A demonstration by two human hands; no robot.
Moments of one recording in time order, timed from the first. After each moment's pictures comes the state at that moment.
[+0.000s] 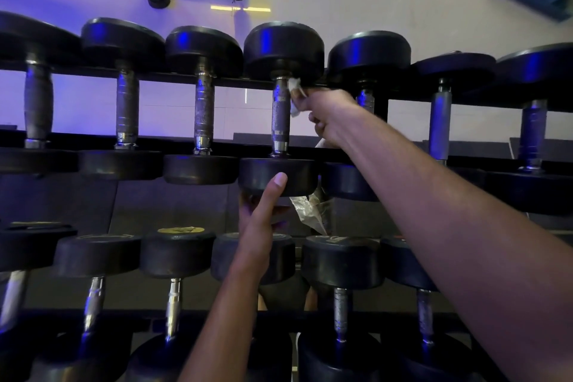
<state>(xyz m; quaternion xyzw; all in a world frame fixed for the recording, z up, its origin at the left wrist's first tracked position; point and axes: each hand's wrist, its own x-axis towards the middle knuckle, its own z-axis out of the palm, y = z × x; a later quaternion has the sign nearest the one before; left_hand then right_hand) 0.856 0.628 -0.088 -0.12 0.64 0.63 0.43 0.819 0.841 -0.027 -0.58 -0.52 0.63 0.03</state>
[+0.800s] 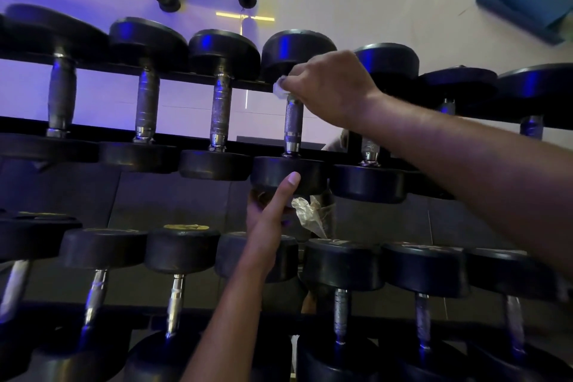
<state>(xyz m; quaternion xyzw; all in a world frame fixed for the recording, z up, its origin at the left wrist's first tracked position) 0.852 0.621 -0.080 -0.11 0.63 0.63 0.44 0.804 0.850 0.009 -0.03 -0.98 -0.19 -0.01</state>
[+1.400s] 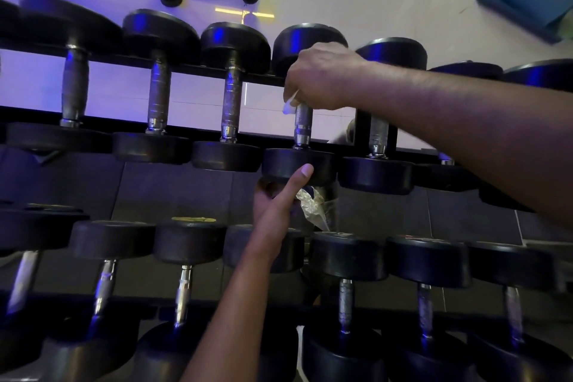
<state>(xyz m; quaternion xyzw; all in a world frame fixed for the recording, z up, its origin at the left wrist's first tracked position) 0.844 0.614 -0.080 -0.06 0.63 0.63 0.44 0.775 0.823 0.040 -0.06 -0.97 -0.10 -0.19</state>
